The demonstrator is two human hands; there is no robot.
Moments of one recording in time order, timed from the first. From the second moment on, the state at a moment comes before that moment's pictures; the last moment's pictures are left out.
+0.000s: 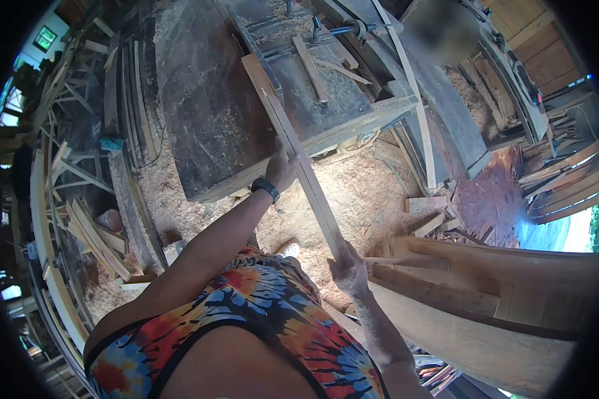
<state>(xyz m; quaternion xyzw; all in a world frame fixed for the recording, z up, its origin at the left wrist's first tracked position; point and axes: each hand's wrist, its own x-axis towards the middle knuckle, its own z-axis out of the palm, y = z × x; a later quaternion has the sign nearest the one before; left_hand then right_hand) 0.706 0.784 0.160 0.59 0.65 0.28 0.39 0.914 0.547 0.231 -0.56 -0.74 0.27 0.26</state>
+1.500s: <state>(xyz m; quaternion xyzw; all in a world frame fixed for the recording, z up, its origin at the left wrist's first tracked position) 0.655 0.895 0.138 0.62 0.67 0.28 0.31 0.858 0.656 0.193 -0.58 -0.69 0.32 0.30</state>
